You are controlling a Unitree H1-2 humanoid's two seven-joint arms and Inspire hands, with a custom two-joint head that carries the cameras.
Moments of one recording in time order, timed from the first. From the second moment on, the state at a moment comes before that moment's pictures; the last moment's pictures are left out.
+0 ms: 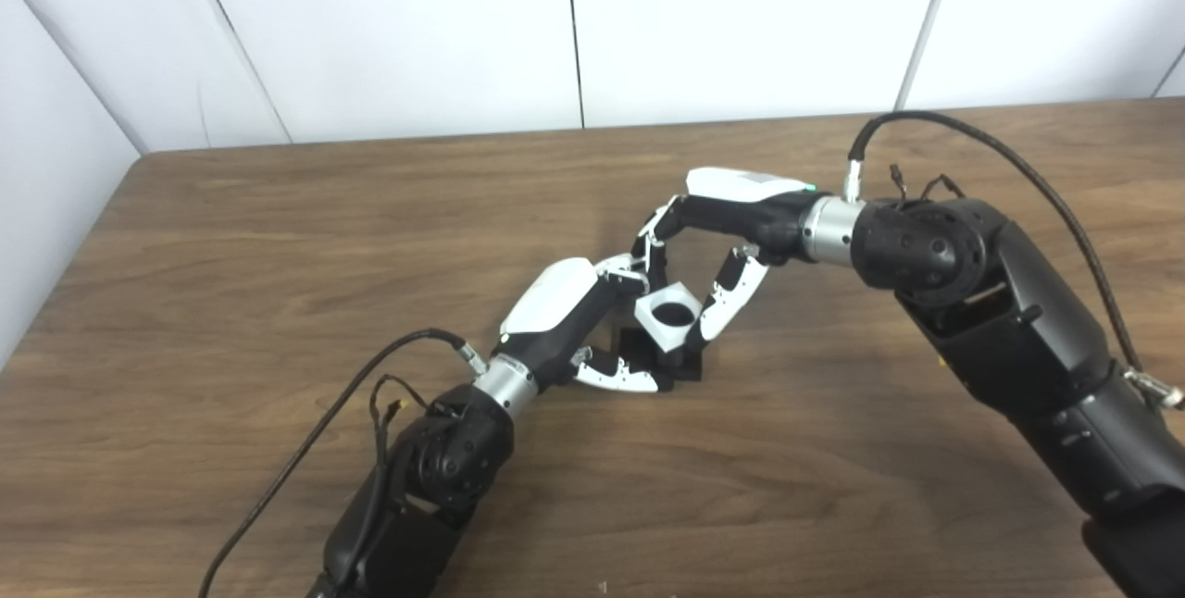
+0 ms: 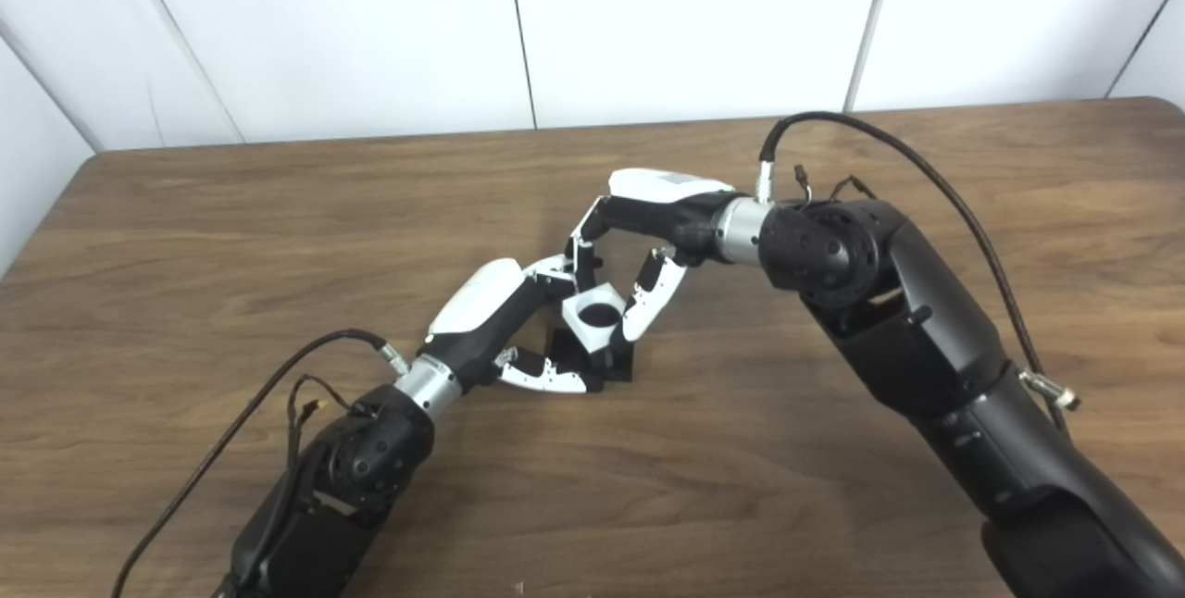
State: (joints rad) left arm -0.29 0.18 -0.40 0.09 0.58 -0.05 -0.15; right arm -0.65 -0.40 0.44 -0.11 -0.51 0.24 0.79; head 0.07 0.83
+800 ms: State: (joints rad) left arm -0.29 0.18 -0.40 0.07 0.59 -0.02 -0.16; right arm -0.58 -0.42 0.43 -0.09 -0.53 0.22 0.72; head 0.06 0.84
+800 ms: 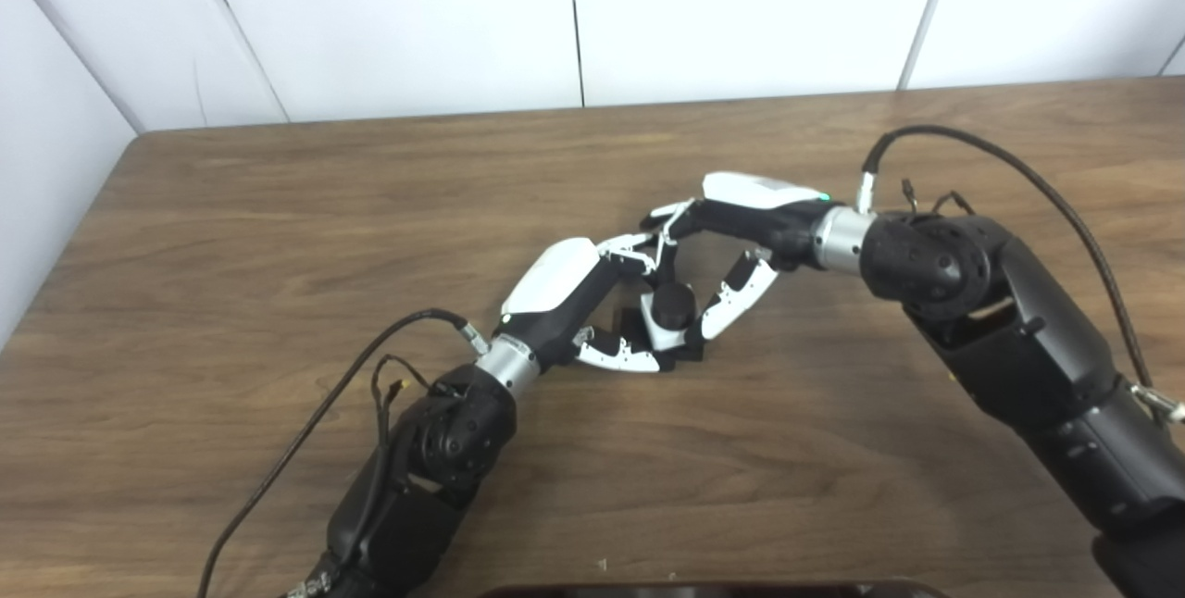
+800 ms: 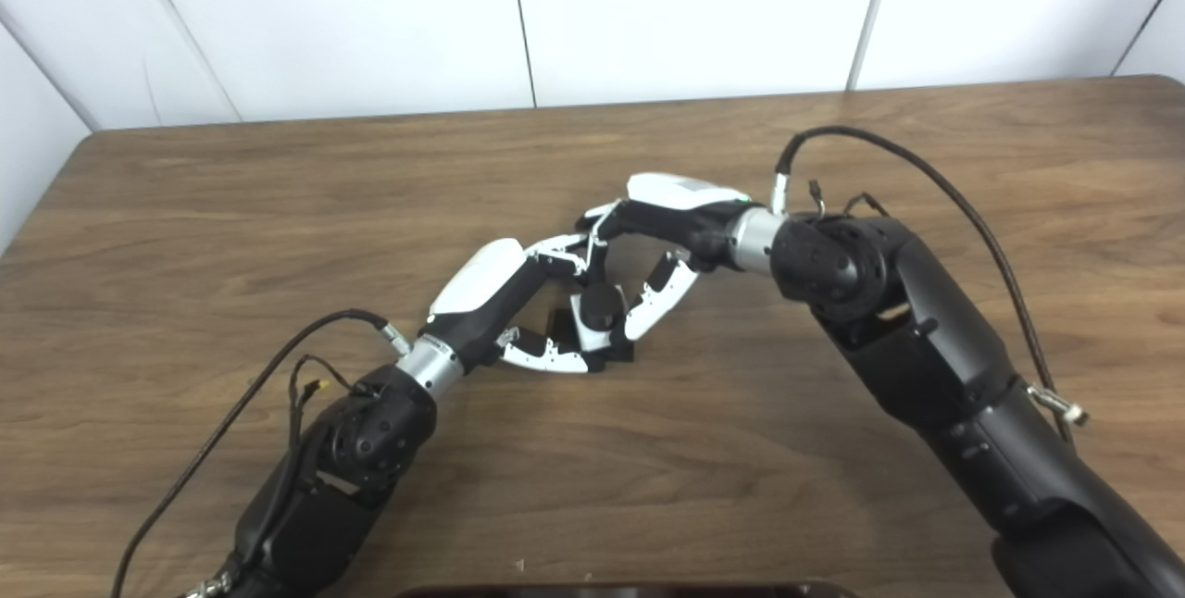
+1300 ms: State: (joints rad) left arm -0.29 0.18 -0.40 0.07 0.59 -0.02 -0.16; right arm -0.57 -0.46 0.39 -0.10 -0.54 0.22 0.70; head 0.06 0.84
